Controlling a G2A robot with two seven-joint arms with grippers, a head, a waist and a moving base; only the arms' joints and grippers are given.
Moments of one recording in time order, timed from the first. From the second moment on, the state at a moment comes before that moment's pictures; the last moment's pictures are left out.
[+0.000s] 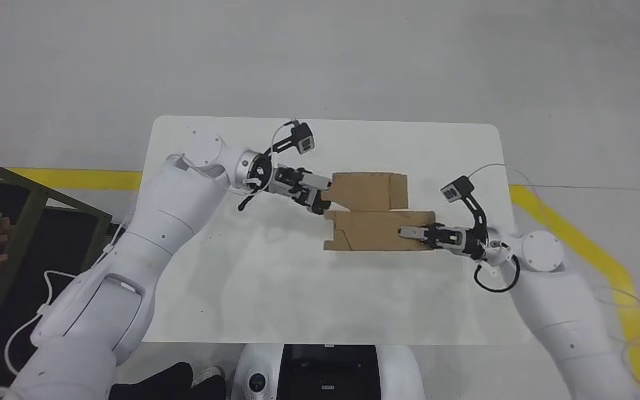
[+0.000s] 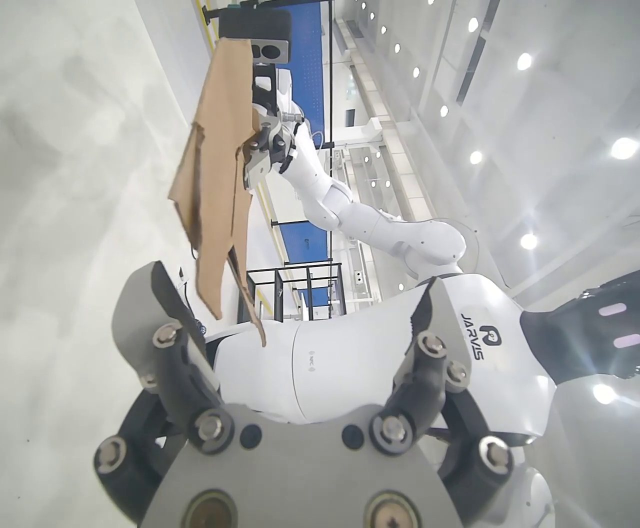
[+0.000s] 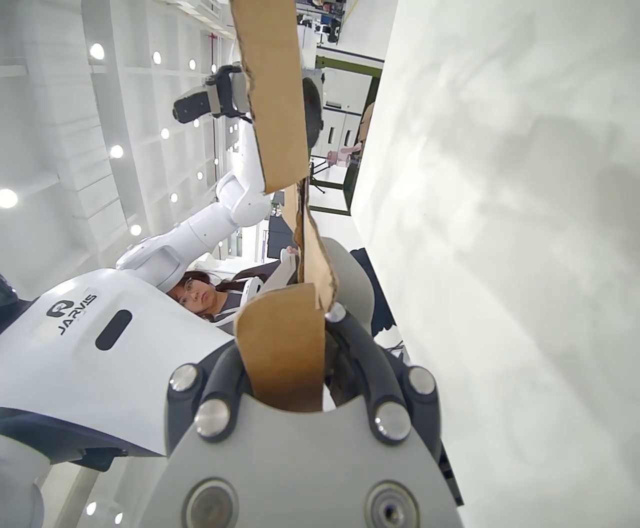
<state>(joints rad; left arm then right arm) 0.63 -1.15 -0.84 -1.02 -0.73 -0.27 -1.54 -1.17 -1.02 1.21 -1.30 0.58 -0.48 1.30</state>
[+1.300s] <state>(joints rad) 0.62 -1.14 -0.89 -1.10 -0.65 -0.27 -1.49 -1.17 -1.03 1.18 -1.30 0.52 -0.48 1.22</state>
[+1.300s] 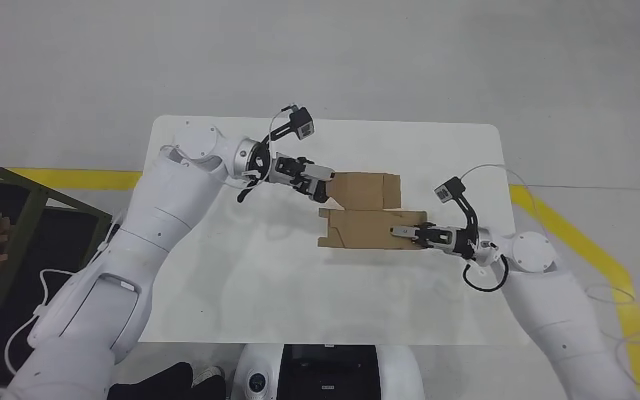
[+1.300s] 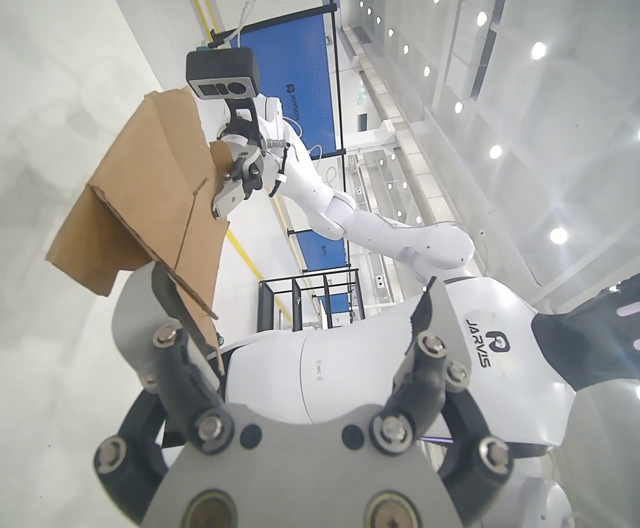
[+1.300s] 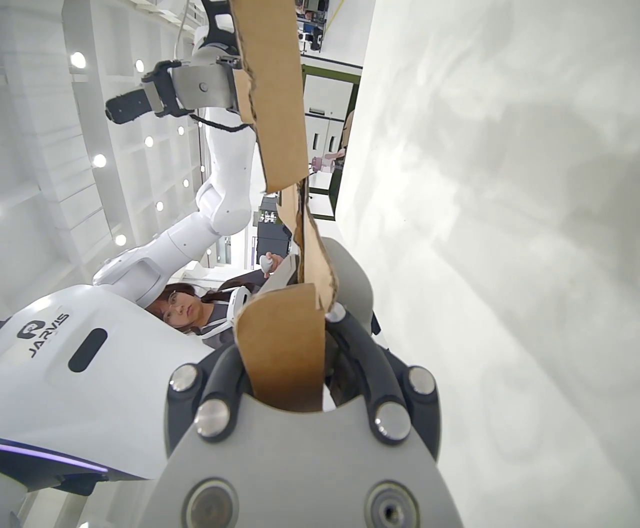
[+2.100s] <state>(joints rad) 0.63 -1.15 -0.89 -1.10 -0.51 -0.22 -1.36 -1.18 -1.03 1.18 -1.35 0.47 -0.46 1.17</state>
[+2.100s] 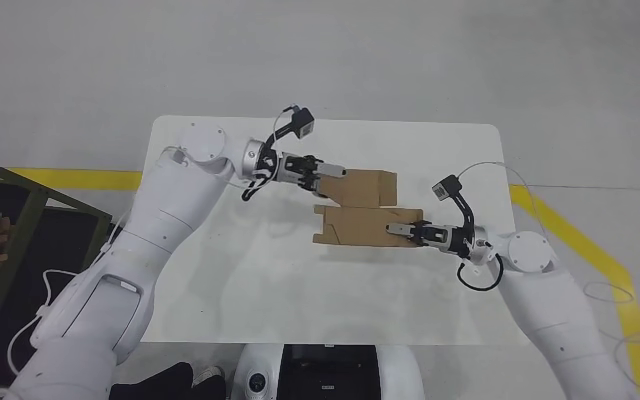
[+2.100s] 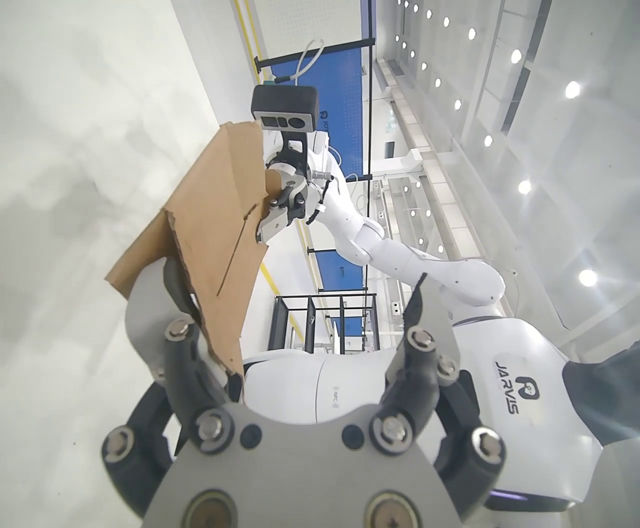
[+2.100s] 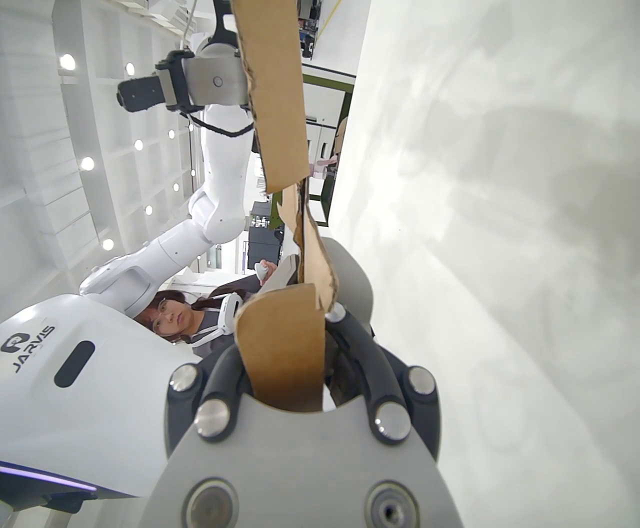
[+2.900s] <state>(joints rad) 0.63 -1.15 -0.88 -1.10 -0.37 -0.14 -1.30 -1.19 -1.02 1.18 -1.37 0.44 -0.45 1.14</state>
